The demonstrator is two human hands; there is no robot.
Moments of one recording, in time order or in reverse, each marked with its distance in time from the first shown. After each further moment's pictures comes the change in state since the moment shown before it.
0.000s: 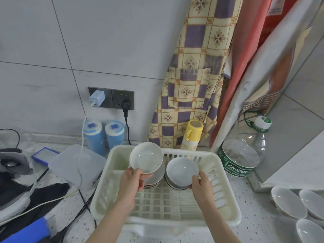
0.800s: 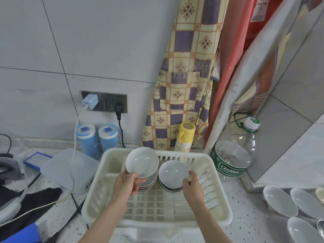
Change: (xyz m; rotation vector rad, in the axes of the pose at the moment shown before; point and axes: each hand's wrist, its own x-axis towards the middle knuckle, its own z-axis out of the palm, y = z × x) left_hand -0.003 0.000 0.003 0.078 -0.030 0.005; right_hand -0.002 0.000 0.000 -0.026 -0.104 0.025
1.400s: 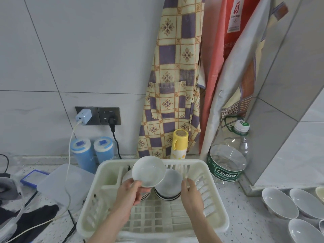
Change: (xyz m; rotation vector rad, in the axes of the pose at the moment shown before) left_hand -0.004 0.008 0.022 0.050 -0.065 -0.009; right_hand -0.005 -0.004 -0.006 0.025 0.042 0.051
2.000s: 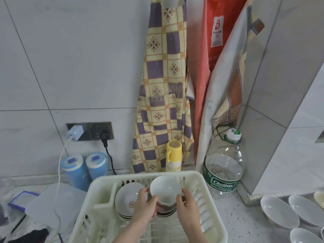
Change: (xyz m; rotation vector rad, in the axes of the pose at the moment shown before) left_hand 0.002 0.000 0.066 0.277 -0.011 -0.007; right_hand -0.001 -0.003 -0.002 0.153 0.080 -0.103
